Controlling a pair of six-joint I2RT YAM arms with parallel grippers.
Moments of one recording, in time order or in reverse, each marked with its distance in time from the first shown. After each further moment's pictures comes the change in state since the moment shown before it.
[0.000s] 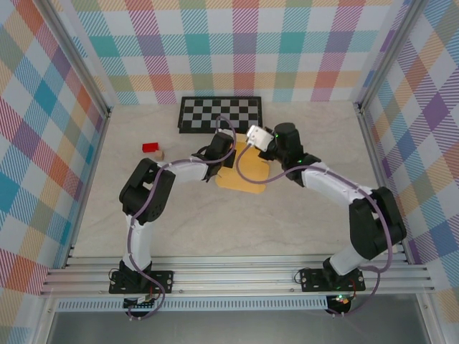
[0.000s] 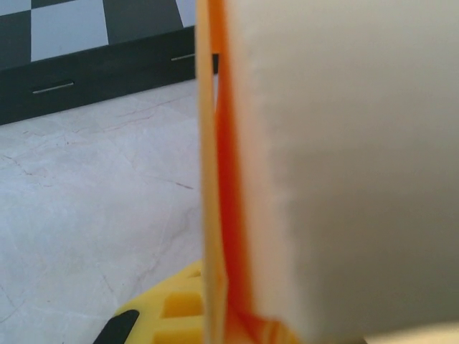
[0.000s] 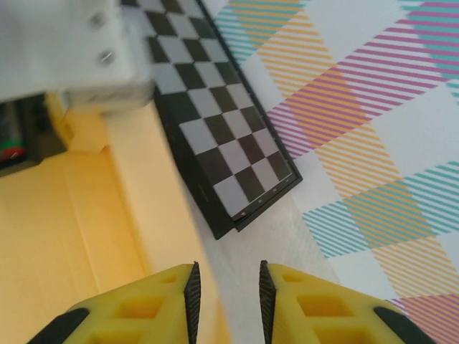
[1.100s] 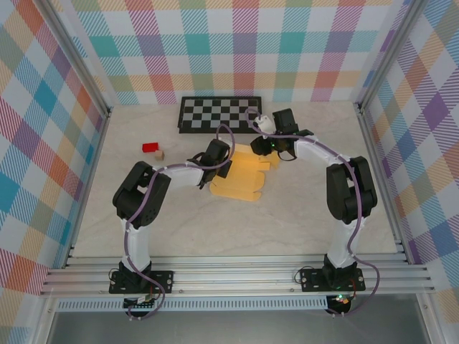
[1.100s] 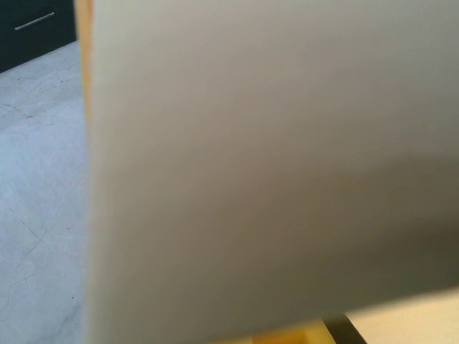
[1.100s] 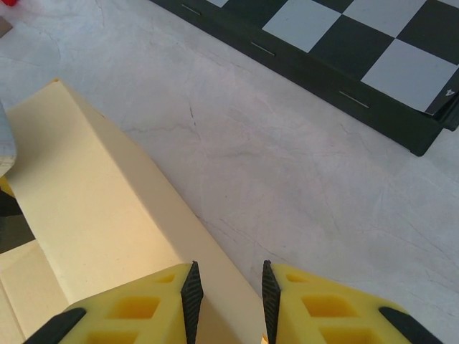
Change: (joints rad) left arm 0.006 -0.069 -0.110 -0.049 0.023 0.129; right arm -0.121 0.377 0.350 -0.374 -0.364 0.597
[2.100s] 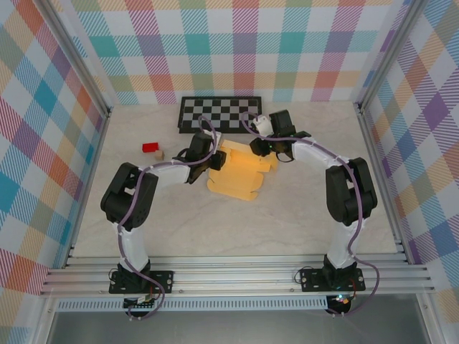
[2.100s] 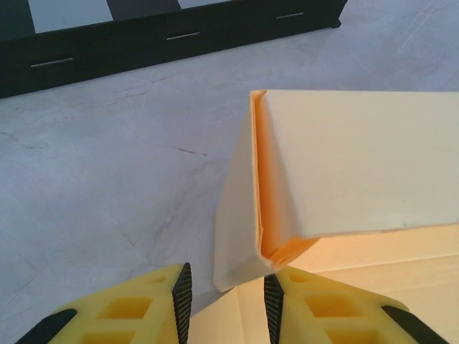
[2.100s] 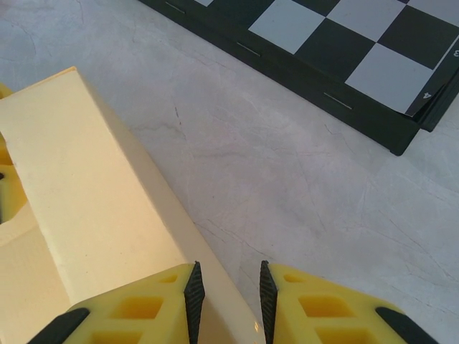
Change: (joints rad) left arm 0.100 -0.071 -0.074 0.145 0.258 -0.094; right arm 0.031 -0.016 -0.016 0.010 0.094 -0.001
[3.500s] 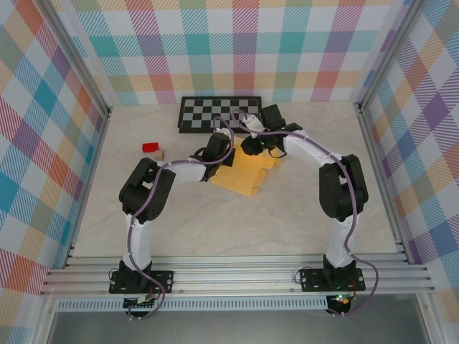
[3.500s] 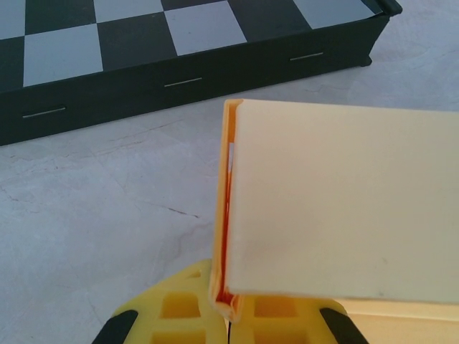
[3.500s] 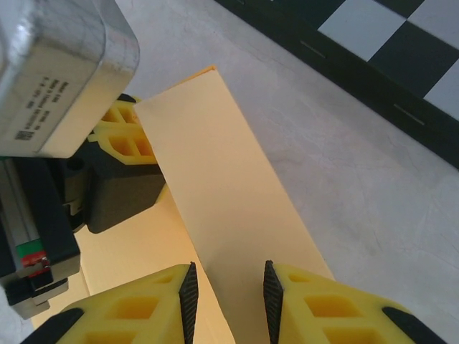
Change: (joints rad) left arm -0.091 0.148 0.148 0.027 -0.224 -0.023; right arm 0.039 0.080 0.188 -0.193 -0.039 -0.026
